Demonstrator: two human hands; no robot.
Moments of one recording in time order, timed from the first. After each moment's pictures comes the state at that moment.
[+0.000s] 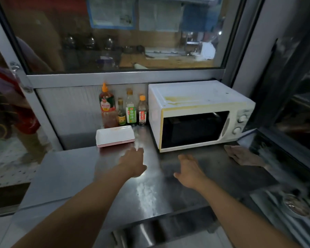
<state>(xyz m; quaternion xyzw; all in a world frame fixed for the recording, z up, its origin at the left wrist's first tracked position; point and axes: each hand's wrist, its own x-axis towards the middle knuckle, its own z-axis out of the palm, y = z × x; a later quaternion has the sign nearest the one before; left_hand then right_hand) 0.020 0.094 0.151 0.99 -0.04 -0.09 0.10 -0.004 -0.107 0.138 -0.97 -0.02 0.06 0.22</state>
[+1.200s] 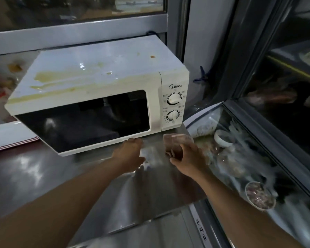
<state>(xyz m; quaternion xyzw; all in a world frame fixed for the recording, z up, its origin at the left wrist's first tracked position) 0.171 -0.260 0.072 0.98 -0.09 -0.13 0.09 0.164 -0.473 -0.001 -0.98 0.05 0.05 0.20</state>
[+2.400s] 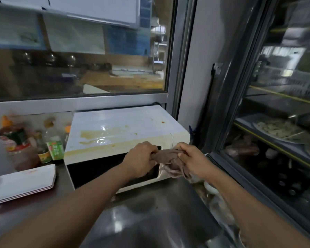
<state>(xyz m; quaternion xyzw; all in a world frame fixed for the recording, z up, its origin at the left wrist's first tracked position) 0.165 -0.210 0.242 0.94 -0.27 0.04 0.20 0.137 -0.405 0.240 -0.90 -0.12 -0.04 0.41</state>
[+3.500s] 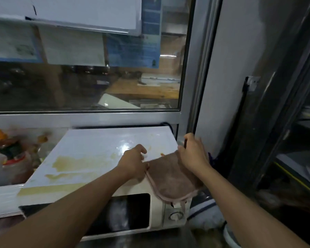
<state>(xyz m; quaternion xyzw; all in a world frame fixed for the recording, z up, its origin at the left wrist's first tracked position) 0.315 -0.269 0.256 0.94 0.01 0.03 0.35 0.349 -0.455 0.266 -0.94 -0.03 -0.15 0.29</state>
